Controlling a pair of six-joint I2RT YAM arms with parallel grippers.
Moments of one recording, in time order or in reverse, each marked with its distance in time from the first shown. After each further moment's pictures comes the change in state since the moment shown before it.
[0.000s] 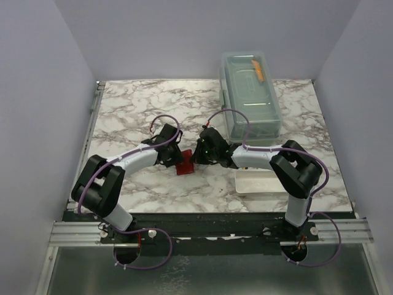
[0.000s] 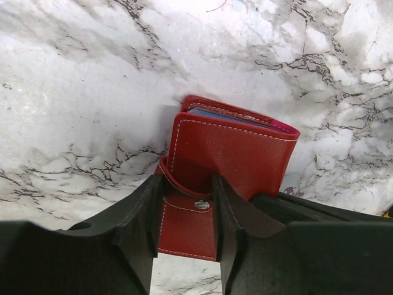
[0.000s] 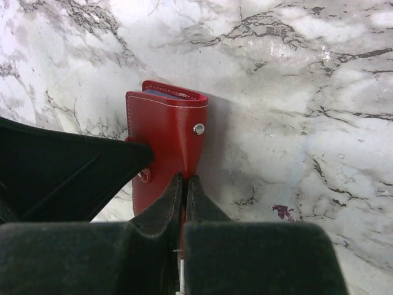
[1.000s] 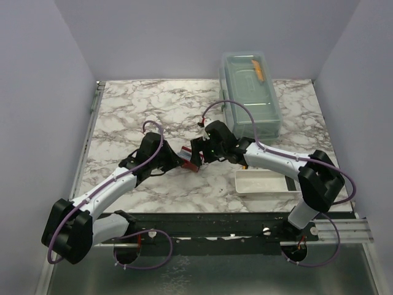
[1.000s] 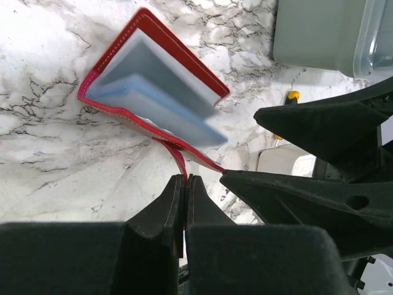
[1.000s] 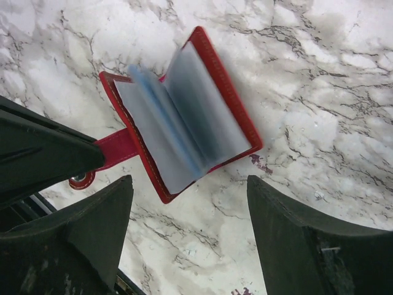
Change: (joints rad) left arm 0.019 -0.450 -0.249 0.160 0.260 0.019; right arm 0.006 -0.212 0.049 -0.293 -0.031 -0.395
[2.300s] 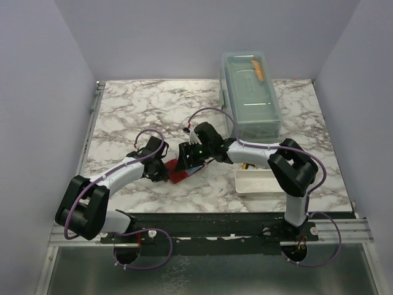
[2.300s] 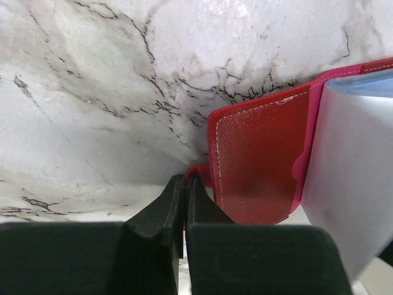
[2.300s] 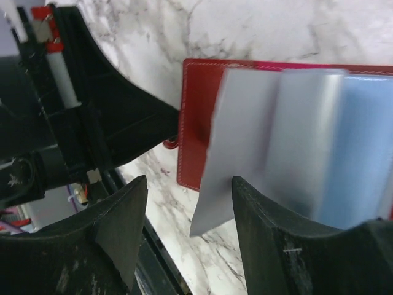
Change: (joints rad) left arm 0.056 0.218 0.027 -0.293 -0.243 -0.062; right arm -0.003 0.252 0.094 0.182 -0.400 0.153
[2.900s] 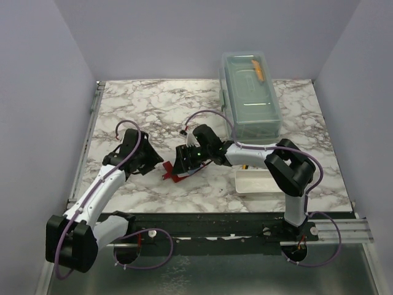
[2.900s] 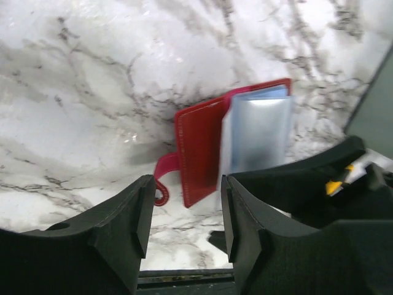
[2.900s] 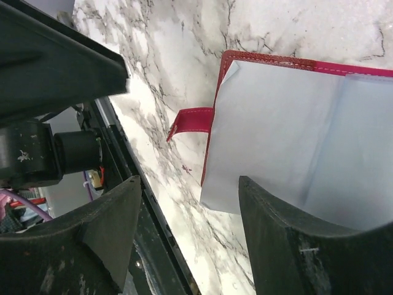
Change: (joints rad) left arm 0.152 -0.267 0.059 -0.120 0.102 0.050; right arm 0.026 0.013 -0.034 0.108 -0.096 0.026
